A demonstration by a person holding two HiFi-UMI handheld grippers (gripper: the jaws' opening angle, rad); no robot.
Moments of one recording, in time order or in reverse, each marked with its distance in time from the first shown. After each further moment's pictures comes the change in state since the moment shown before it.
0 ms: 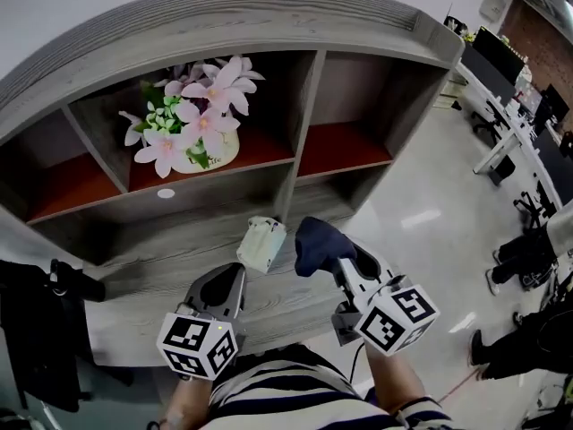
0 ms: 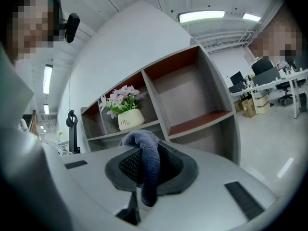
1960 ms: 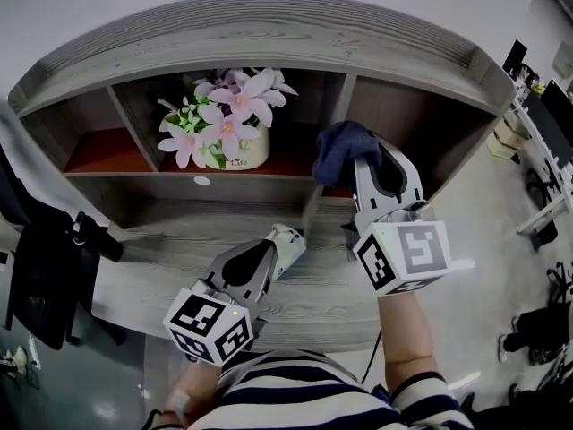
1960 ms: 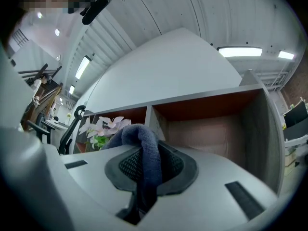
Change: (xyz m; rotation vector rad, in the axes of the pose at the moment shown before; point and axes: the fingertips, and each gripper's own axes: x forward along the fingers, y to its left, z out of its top) left arm 0.031 -0.038 0.067 0.003 -0.183 0.101; right arm 0.100 0.016 0.166 -0.428 -0.338 0.170
